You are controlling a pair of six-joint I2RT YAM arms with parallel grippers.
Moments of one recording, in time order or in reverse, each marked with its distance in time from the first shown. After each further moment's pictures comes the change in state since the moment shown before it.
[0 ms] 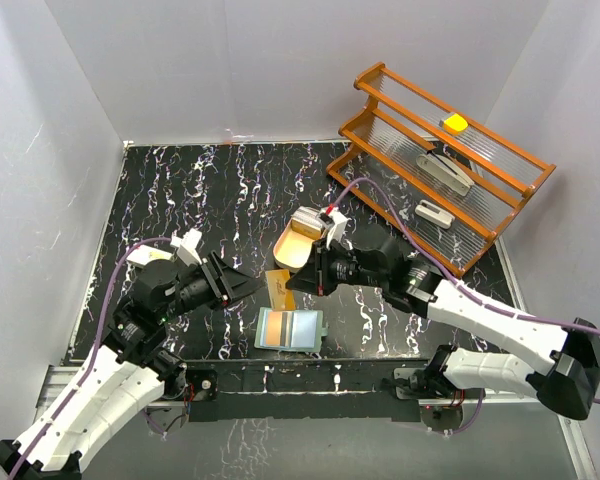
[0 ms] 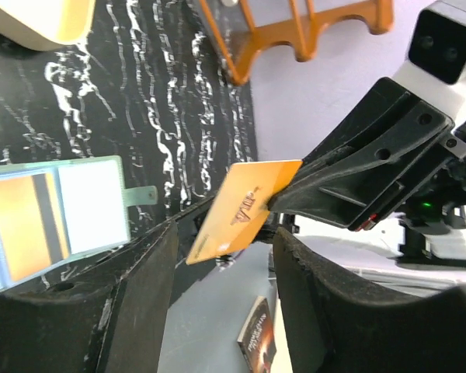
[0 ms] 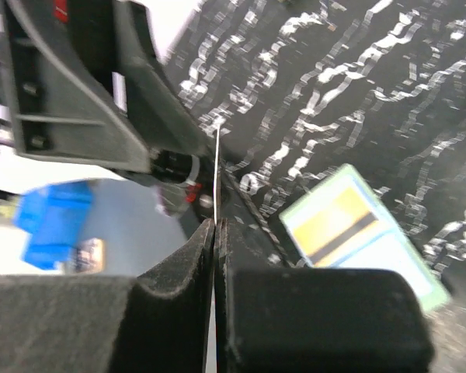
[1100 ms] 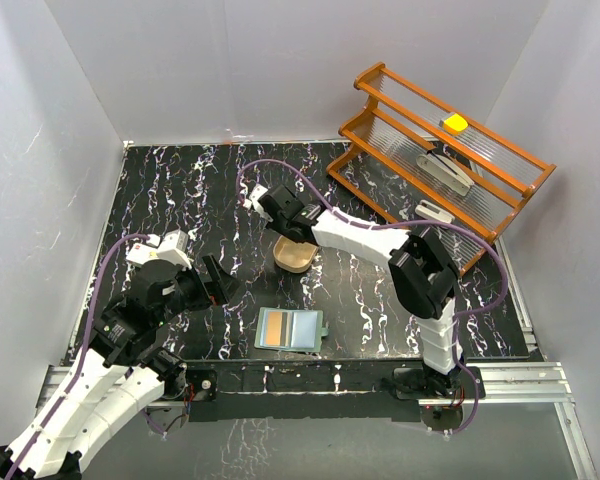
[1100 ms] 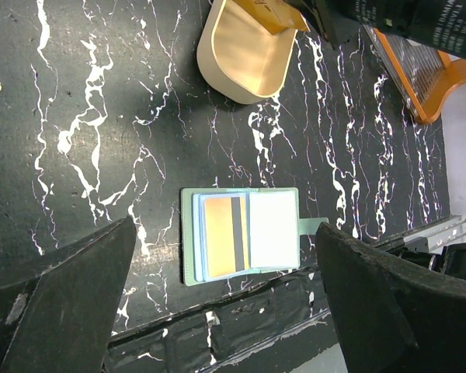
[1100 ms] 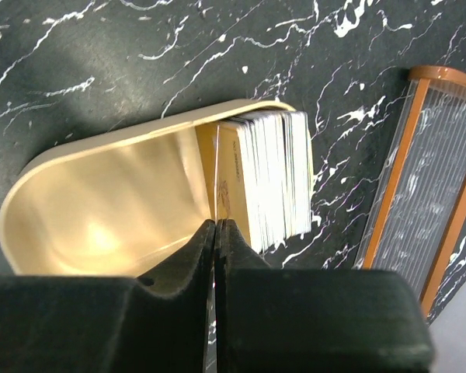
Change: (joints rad) left arm 0.000 -0.012 0.101 -0.312 -0.370 0.393; right arm -0.069 0.897 0.723 -0.370 0.694 -0.961
